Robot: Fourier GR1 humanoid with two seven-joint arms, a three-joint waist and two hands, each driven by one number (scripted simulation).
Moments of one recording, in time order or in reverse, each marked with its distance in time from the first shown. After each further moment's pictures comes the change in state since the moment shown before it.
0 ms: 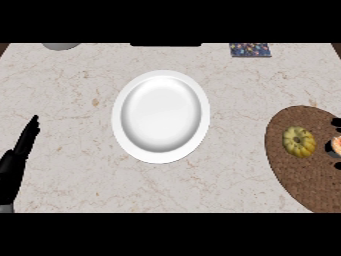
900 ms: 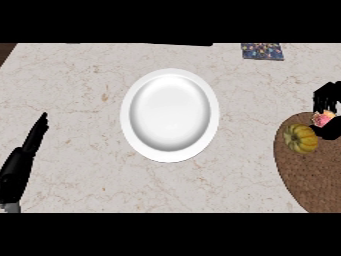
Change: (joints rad) left arm -0.008 -0.035 -0.009 -0.038 -0.034 -0.043 0.008; right arm -0.296 0.033 0.244 0.036 0.430 -0.242 -0.071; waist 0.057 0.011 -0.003
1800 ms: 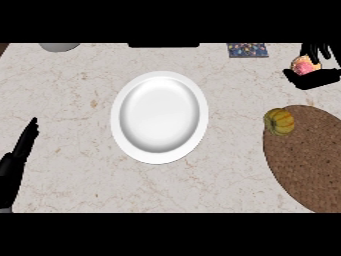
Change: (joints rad) left arm 0.029 0.000 0.044 0.005 -0.003 0.009 0.007; right arm -0.188 0.088 -0.073 -0.140 0.003 -0.287 -0.192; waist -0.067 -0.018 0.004
